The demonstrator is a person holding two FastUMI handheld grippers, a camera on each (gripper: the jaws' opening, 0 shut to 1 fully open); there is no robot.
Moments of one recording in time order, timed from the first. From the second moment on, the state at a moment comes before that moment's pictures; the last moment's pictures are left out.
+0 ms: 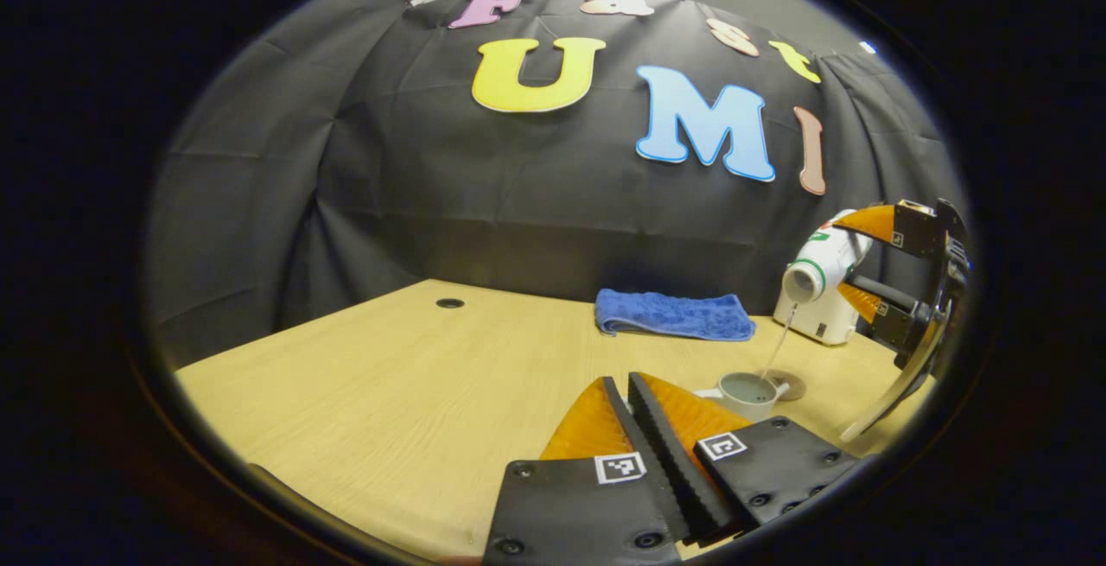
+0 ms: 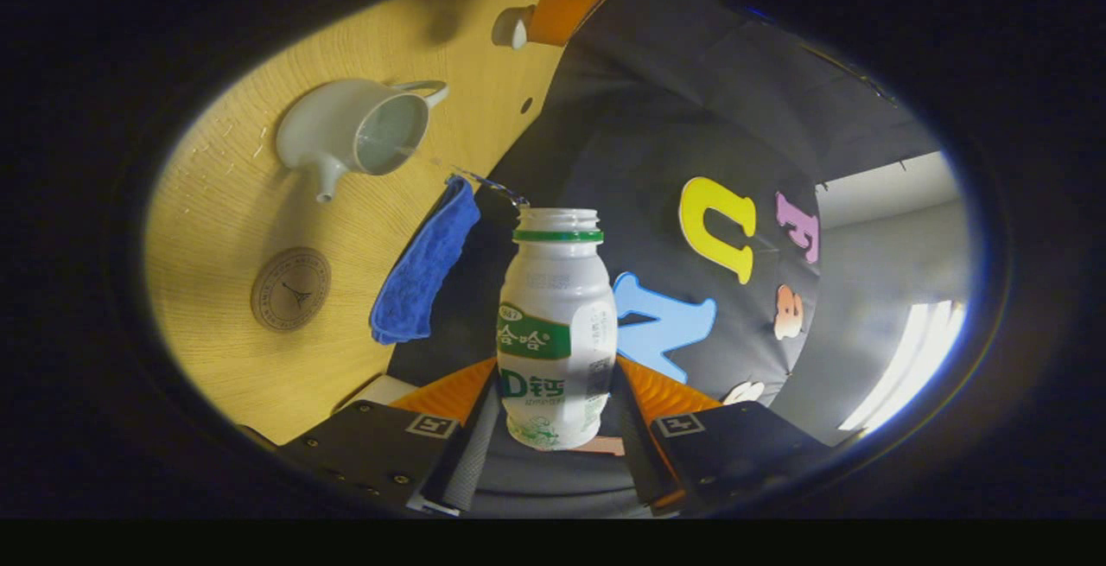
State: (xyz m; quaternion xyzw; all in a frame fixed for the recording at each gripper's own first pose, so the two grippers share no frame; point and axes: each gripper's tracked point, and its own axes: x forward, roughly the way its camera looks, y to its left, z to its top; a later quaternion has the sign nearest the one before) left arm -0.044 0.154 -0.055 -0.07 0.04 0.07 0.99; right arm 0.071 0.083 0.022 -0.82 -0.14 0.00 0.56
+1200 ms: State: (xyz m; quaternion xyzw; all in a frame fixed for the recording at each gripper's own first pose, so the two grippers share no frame) left arm -0.046 0.152 -0.054 -0.07 0.04 0.07 0.99; right arm 0.071 0.082 0.005 -0.79 -0.14 0.01 0.60
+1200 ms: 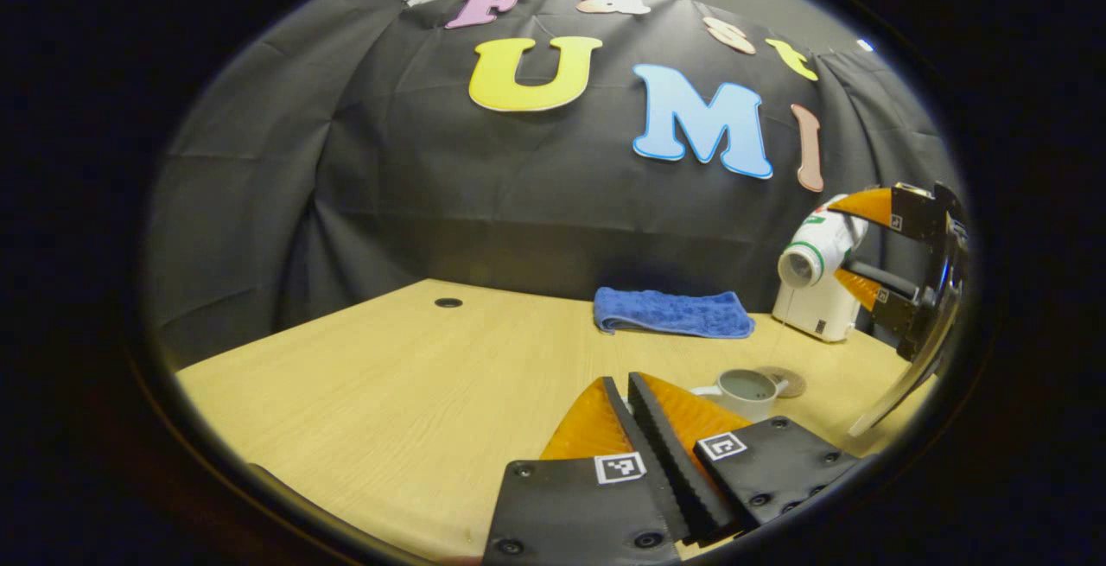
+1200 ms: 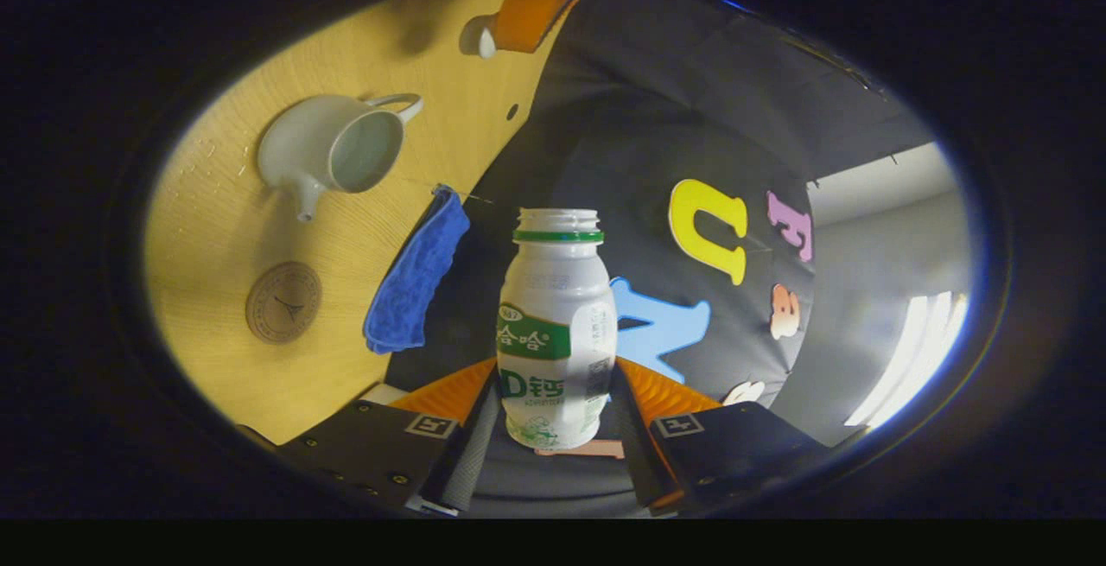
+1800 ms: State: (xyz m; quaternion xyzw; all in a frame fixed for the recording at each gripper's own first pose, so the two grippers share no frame) left arm -0.036 0.123 -0.030 -0.04 0.03 0.04 1.00; right arm 0.074 0.061 -0.059 -0.55 -0.01 0.07 0.84
